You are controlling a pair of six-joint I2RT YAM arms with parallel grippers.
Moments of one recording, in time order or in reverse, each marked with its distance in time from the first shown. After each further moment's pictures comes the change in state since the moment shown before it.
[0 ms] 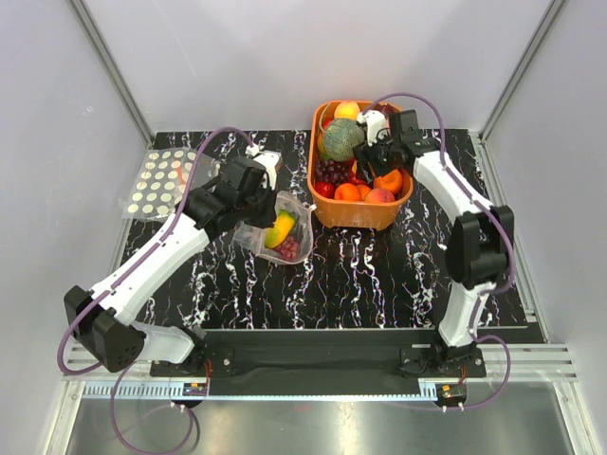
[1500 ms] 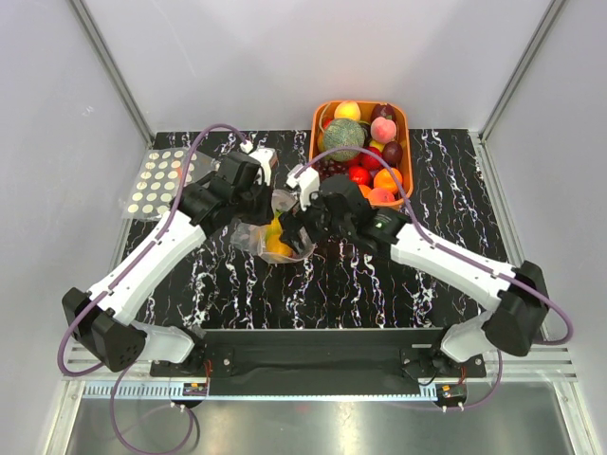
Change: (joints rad) left arm 0.030 0.004 0.042 -0.052 0.039 -0.035; right arm 0.642 -0.465 -0.431 0.266 0.172 0.349
